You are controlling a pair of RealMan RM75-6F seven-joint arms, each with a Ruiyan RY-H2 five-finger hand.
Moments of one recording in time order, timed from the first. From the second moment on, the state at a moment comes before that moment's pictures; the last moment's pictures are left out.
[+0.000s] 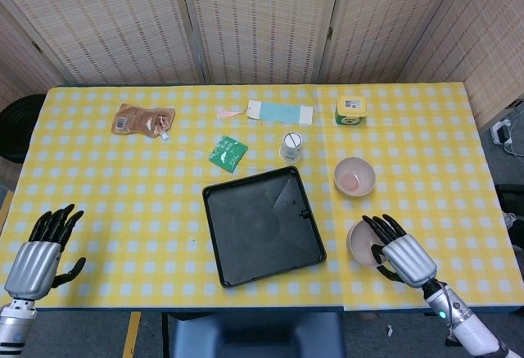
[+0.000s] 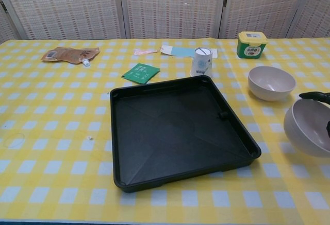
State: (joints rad) left arm -0.14 -1.13 0.00 -1.62 1.55 1.44 0.07; right arm 0.29 -1.36 -0.11 -1.24 -1.77 1.29 0.07
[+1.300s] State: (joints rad) left arm -0.13 -1.10 -0.01 -1.63 1.56 1.46 0.00; right arm 0.81 -1.51 0.15 -1.56 -1.27 0.68 -0.45
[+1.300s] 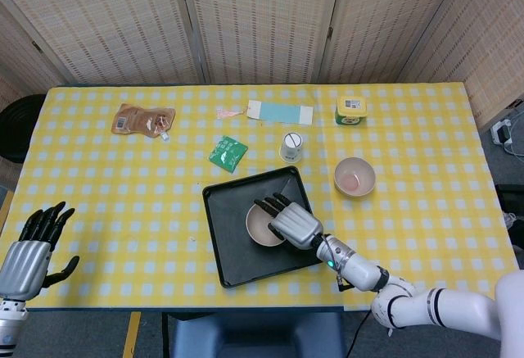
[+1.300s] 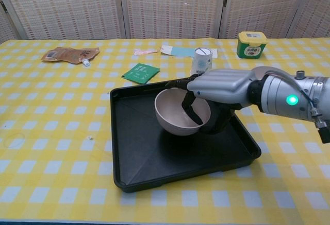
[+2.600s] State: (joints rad) left arm -0.15 -1.12 0.00 -1.63 1.56 1.42 0.05; right arm 0.59 -1.35 0.06 -1.31 -1.37 1.01 -0.06
